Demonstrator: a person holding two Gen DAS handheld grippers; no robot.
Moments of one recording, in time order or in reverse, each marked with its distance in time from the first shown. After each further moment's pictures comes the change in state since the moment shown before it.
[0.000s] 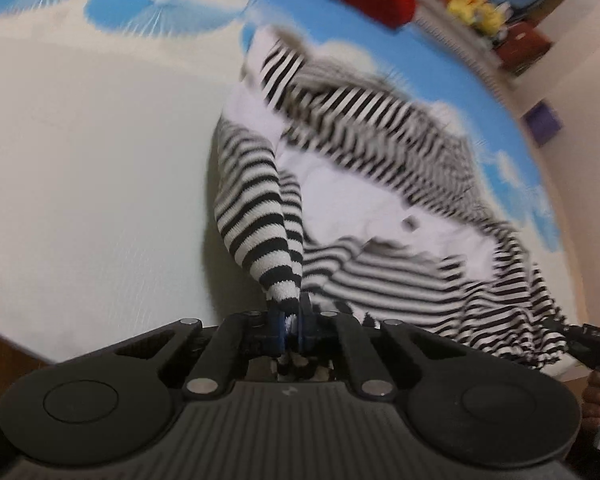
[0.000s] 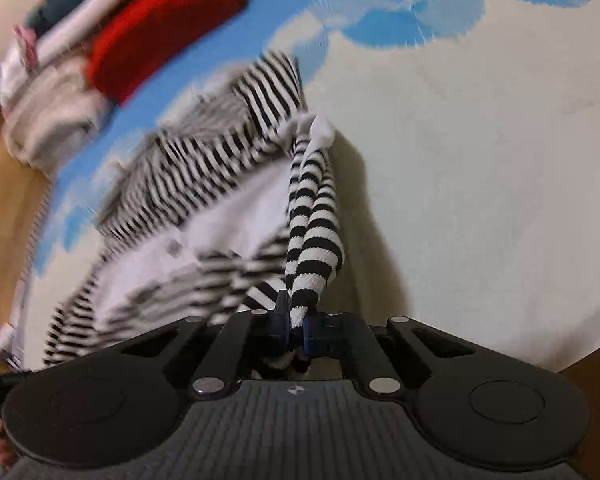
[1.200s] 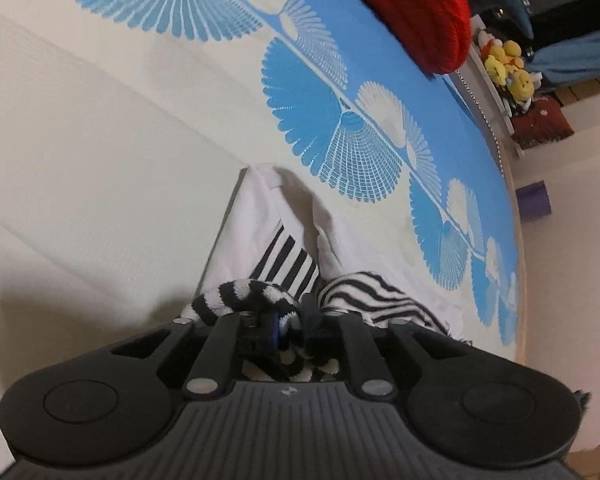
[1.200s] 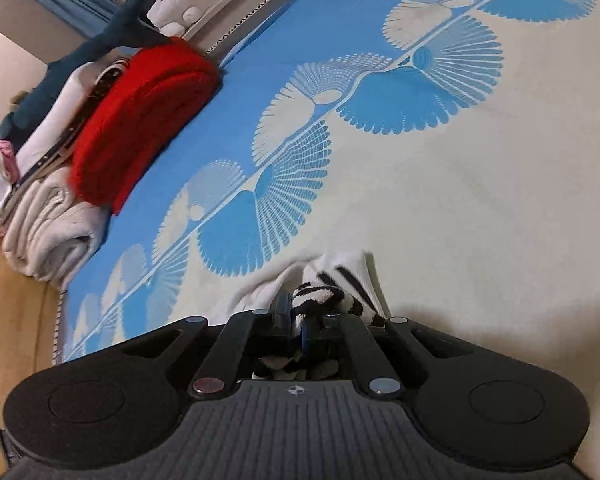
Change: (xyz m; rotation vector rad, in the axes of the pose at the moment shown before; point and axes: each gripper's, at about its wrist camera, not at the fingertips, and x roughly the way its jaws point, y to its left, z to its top) left arm 0.102 0.060 0.155 -0.281 0.096 -0.159; right arm 0.102 0.002 0.119 0.154 -0.107 -0.011
